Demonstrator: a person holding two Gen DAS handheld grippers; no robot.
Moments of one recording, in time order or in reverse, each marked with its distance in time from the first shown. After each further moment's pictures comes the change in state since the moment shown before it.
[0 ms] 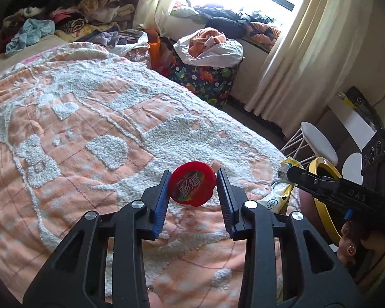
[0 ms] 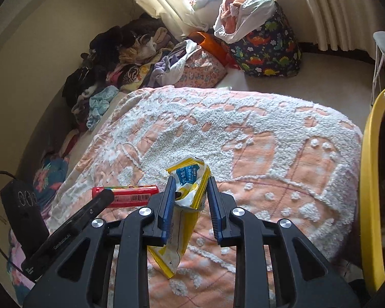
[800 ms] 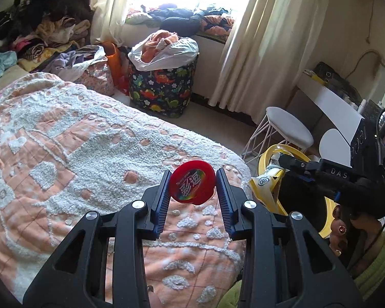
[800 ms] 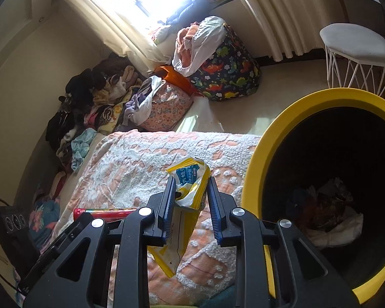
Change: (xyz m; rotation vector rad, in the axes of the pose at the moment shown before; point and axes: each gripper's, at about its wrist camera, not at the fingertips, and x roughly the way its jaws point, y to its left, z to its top) left arm 0.002 -0.108 0.000 0.166 -0.003 -0.112; right arm -0.090 -0.088 0.009 0.155 -0.168 -0.102
